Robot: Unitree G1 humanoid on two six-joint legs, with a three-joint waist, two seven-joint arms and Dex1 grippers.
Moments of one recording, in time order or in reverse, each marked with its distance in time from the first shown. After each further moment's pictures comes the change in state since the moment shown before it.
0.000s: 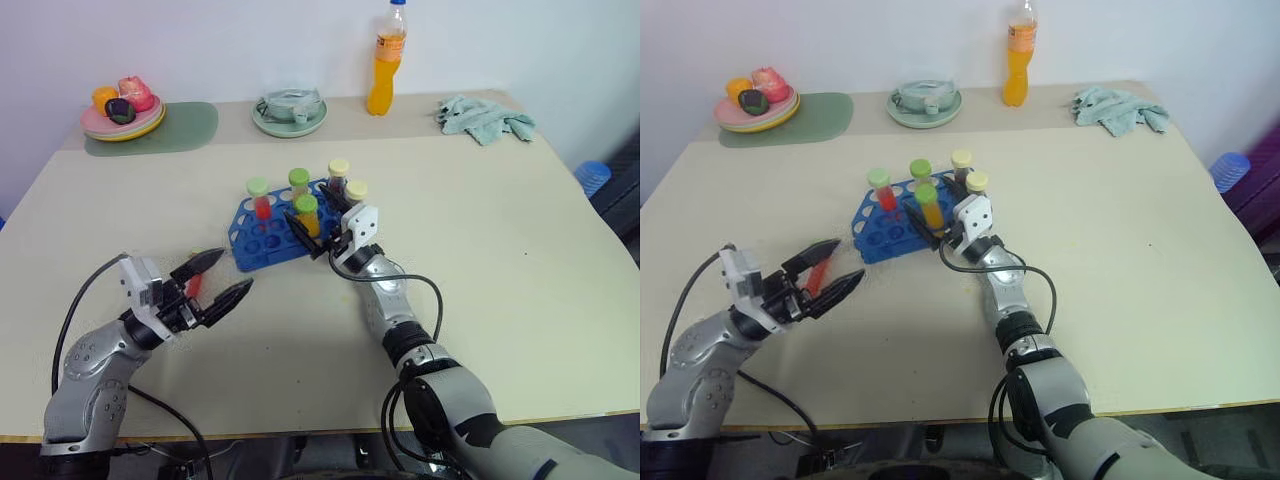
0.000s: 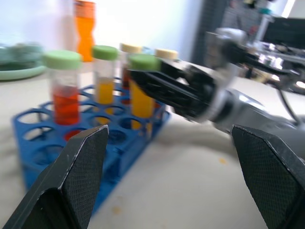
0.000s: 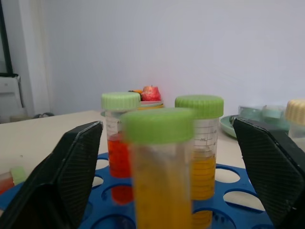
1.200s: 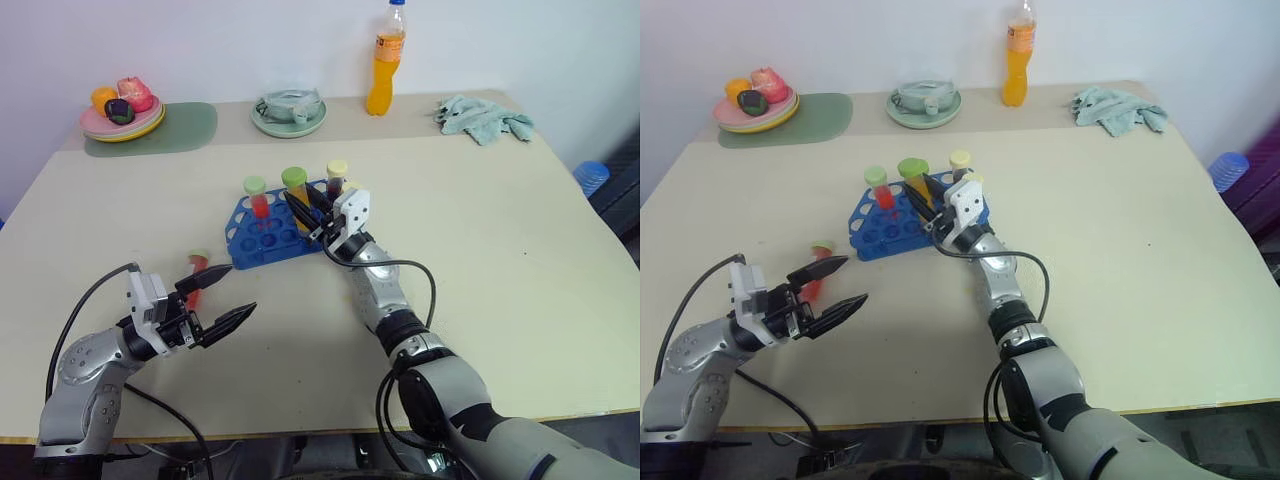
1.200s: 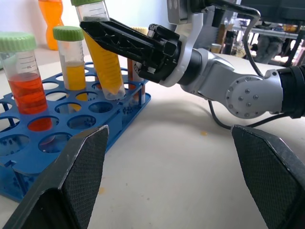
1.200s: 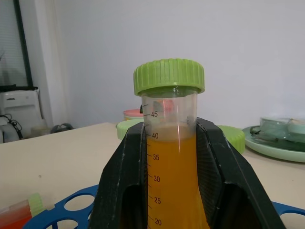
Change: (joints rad) left arm 0.031 0.060 -0.032 0.067 0.056 -0.088 -0.201; right arm -0.084 0.031 0.006 0.034 0.059 0.074 0.030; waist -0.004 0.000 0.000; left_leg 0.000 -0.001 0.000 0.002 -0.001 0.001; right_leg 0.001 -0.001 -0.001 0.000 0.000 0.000
